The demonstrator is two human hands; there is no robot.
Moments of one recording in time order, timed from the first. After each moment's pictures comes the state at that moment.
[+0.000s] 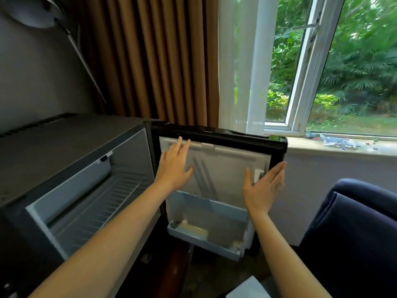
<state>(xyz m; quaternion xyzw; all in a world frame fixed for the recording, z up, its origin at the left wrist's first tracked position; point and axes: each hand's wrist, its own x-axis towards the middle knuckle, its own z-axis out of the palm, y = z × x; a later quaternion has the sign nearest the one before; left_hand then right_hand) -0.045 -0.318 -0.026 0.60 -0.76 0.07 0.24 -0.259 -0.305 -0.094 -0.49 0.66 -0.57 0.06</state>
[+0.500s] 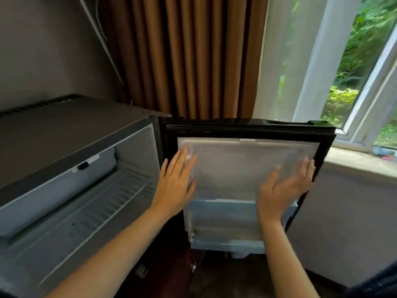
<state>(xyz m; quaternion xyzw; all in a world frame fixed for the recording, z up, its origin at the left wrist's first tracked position) -0.022 -0.387 -0.091 0.60 -0.72 0.18 0.28 -0.232 -0.437 -0.095 -0.47 0.52 -0.71 0.02</state>
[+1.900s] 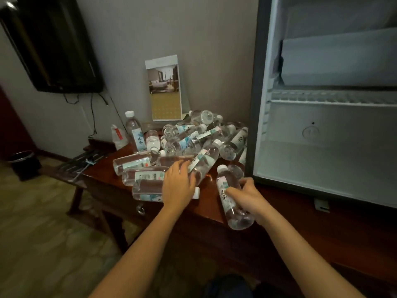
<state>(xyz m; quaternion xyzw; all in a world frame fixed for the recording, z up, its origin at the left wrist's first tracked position) -0.012 -0.026 -0.398 0.93 0.07 0.32 0.14 -0.010 -0.222 -0.379 -0.80 -0.03 0.13 0.59</state>
